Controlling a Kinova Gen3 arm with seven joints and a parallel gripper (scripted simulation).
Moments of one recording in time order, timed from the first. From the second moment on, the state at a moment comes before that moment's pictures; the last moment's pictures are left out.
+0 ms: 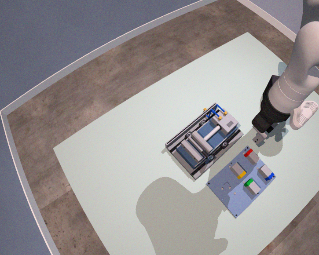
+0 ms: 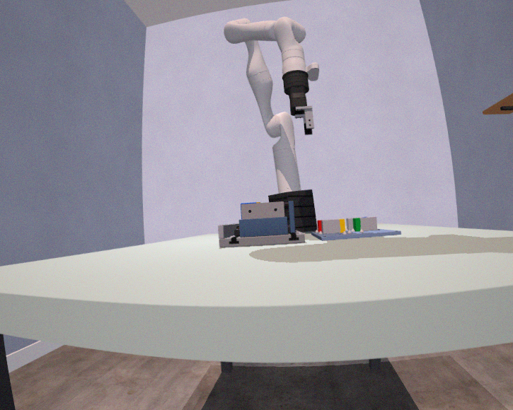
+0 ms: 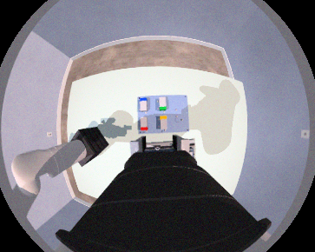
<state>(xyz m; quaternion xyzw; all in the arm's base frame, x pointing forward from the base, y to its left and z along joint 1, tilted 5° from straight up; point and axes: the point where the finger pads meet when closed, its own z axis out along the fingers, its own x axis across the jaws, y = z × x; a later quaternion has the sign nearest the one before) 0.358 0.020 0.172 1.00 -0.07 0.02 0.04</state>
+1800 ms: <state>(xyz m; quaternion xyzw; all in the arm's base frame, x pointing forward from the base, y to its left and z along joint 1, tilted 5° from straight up) 0.357 0.023 0.172 1.00 -0.07 0.02 0.04</state>
